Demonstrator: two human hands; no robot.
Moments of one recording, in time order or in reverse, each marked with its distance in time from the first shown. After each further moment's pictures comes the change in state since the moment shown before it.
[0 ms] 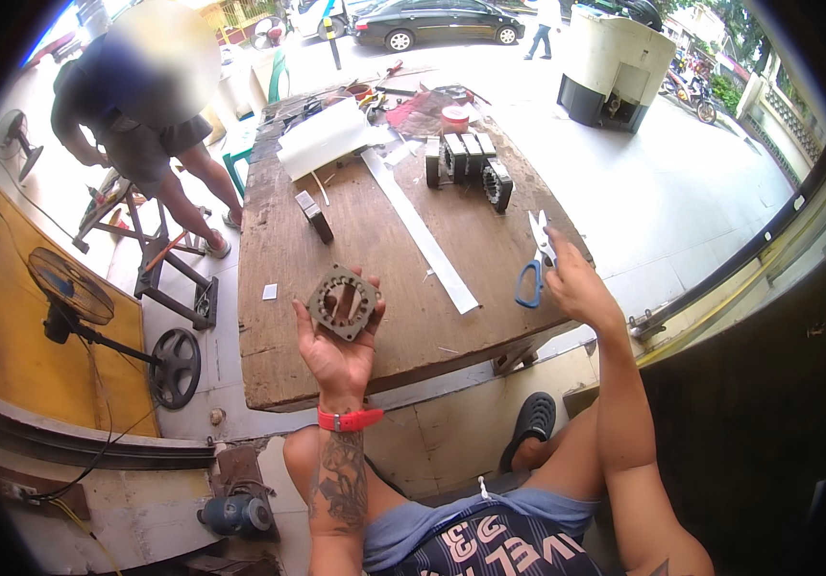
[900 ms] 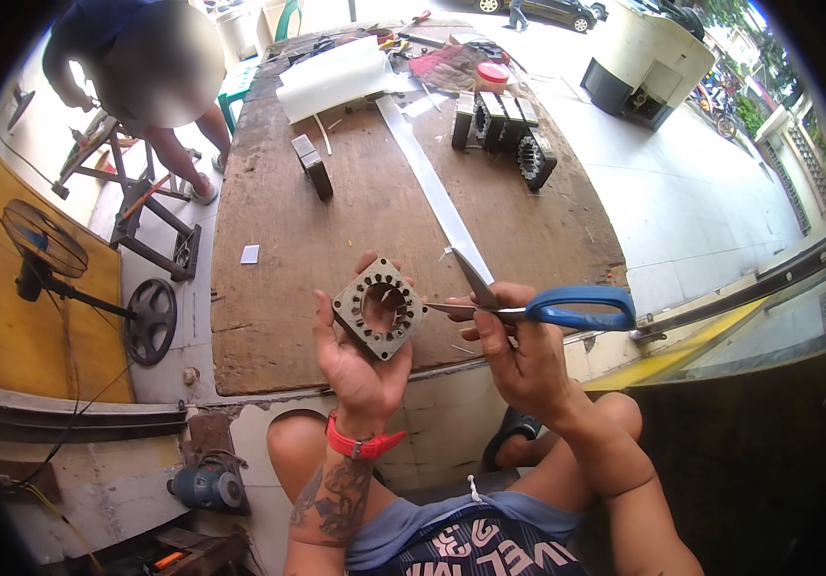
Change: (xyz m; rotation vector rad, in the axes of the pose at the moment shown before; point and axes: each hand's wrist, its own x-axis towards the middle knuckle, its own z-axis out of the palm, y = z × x) left_hand -0.022 -0.034 0.010 -0.061 0.124 -0.056; right_hand -0.054 -0.097 0.073 0.601 -0.060 -0.449
